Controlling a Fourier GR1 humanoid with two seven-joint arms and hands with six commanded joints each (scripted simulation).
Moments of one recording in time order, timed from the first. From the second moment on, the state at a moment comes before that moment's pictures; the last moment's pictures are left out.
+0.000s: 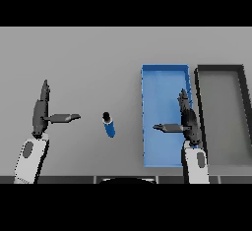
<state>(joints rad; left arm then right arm) -0.11 0.43 -0.16 -1.48 0.24 0.26 0.01 0.00 0.00 0.00 -1.57 0.00 0.00 0.00</state>
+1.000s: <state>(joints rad) -0.01 0.65 -0.31 -1.57 0.27 -0.25 -0.12 0.09 -0.14 0.10 -1.67 0.16 0.07 -0.06</state>
